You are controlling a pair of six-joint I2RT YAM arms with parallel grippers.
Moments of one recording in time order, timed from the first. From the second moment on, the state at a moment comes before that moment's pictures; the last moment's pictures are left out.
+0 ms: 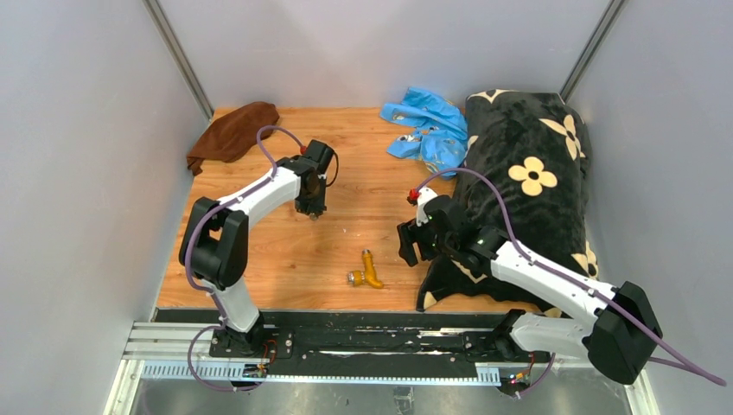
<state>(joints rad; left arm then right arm) -0.42 1.73 1.25 -0.72 -0.21 -0.35 0.77 1.13 0.75 -0.38 0.00 0.22</state>
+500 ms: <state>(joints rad) -0.42 1.84 1.26 -0.62 -0.18 -0.37 0.78 1.19 0.75 -0.40 0.00 0.28</state>
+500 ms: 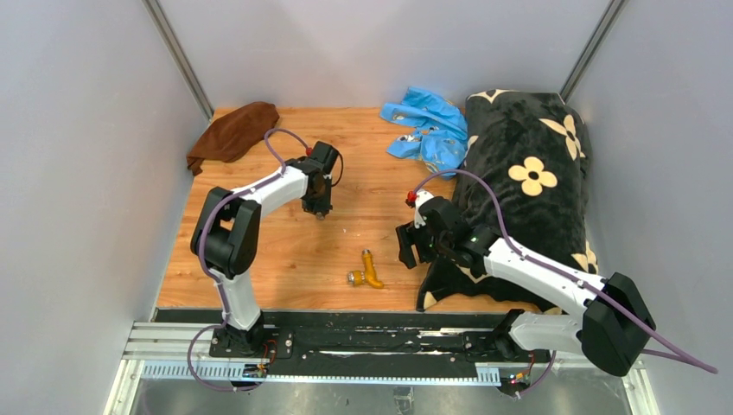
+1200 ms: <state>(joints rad) -0.42 1.88 1.28 -0.63 -0.18 -0.37 0.78 1.21 0.75 -0.39 -0.03 0.30</state>
